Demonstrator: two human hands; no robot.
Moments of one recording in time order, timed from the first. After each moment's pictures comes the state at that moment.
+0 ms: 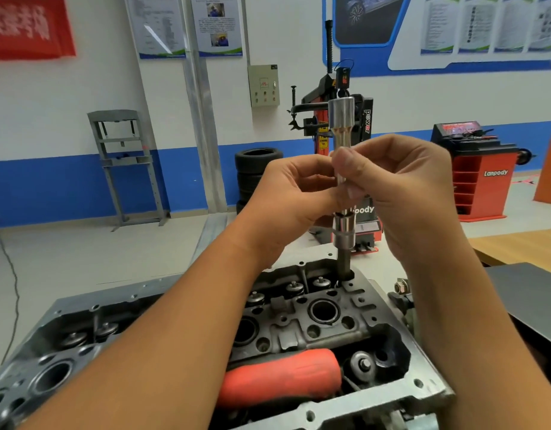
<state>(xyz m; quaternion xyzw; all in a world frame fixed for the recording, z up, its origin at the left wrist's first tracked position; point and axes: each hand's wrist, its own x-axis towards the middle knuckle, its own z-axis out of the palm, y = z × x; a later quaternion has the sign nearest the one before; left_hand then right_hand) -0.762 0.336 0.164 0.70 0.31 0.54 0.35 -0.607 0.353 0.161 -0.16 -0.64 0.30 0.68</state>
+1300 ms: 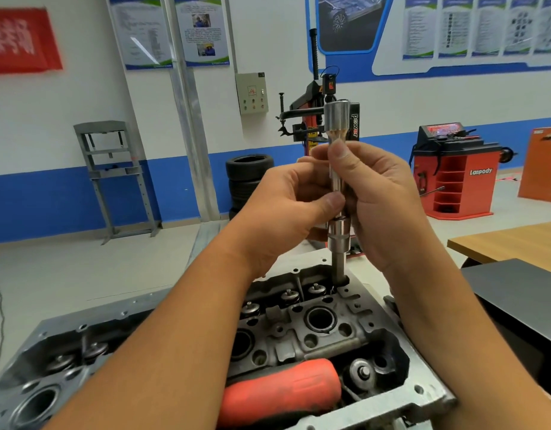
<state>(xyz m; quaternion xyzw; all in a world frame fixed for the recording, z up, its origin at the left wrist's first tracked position) -0.761 0.333 0.166 0.72 0.33 0.50 0.35 -0.616 0.357 0.157 -0.14 -0.62 0.42 0.65</state>
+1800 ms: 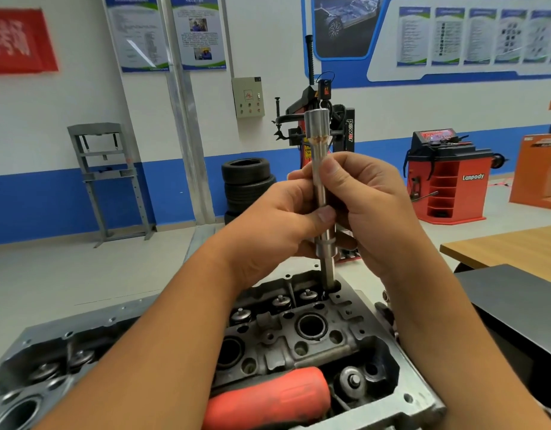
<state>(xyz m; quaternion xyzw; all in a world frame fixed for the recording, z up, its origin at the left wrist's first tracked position) -0.761 0.333 0.163 0.73 0.34 0.45 0.39 -0.612 0.360 0.157 -0.15 -0.65 0.40 0.63</state>
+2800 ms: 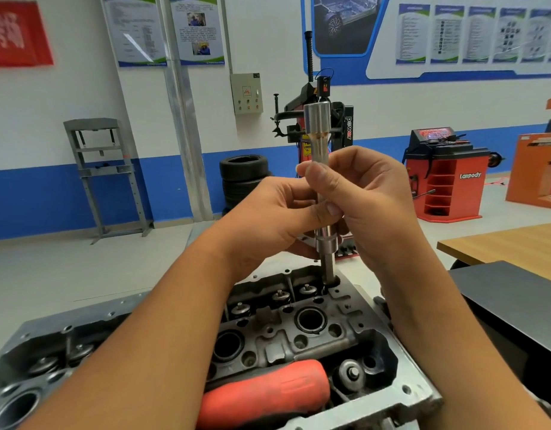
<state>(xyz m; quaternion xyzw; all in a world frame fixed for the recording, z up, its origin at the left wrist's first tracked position) -0.768 0.333 0.165 0.73 0.35 0.43 0.39 -0.616 0.360 0.153 -0.16 -0.64 0.33 0.67</state>
